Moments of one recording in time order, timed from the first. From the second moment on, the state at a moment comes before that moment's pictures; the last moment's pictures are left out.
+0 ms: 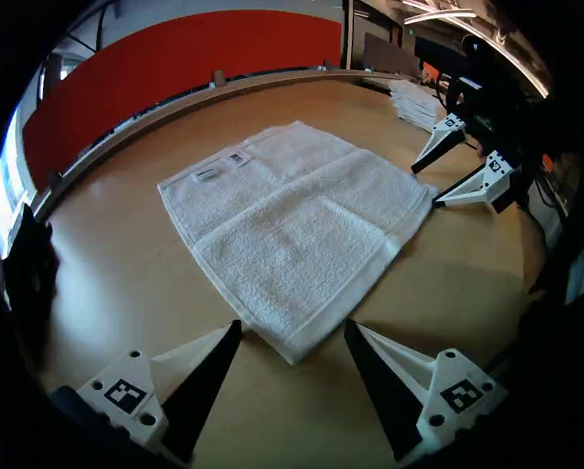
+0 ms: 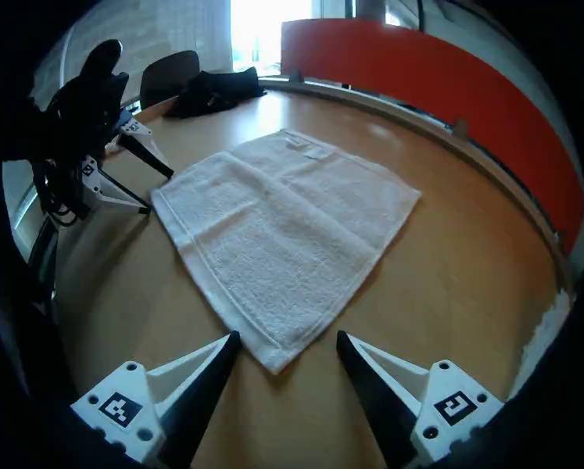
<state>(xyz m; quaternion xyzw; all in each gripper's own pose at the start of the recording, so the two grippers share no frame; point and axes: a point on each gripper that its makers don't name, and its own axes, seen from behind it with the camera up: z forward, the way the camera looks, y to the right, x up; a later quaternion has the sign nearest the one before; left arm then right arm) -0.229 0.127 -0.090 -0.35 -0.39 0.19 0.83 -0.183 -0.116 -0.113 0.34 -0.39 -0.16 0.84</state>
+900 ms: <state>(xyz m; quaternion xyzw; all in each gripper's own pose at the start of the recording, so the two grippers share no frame) -0.228 0.131 -0.096 -0.35 -0.41 0.19 0.82 -0.179 -0.127 -0.122 0.37 -0.39 -0.17 0.82</state>
